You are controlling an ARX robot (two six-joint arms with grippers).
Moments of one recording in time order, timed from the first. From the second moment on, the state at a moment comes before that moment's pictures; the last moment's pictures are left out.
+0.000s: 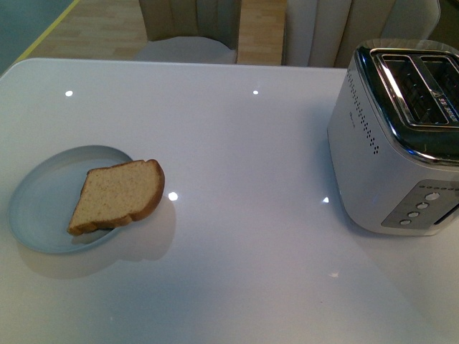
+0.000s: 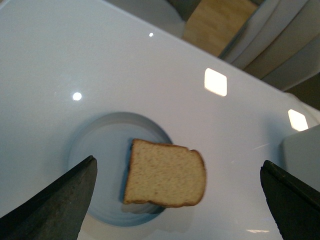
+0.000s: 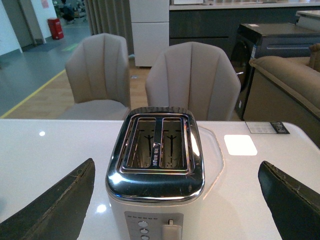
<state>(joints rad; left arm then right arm) 0.28 1.26 0.41 0.32 0.43 -0.23 0.00 0.01 0.02 0.00 0.00 0.00</state>
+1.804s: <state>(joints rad) 0.27 2.41 0.90 0.52 0.34 -0.09 0.00 0.01 0.02 0.00 0.00 0.00</state>
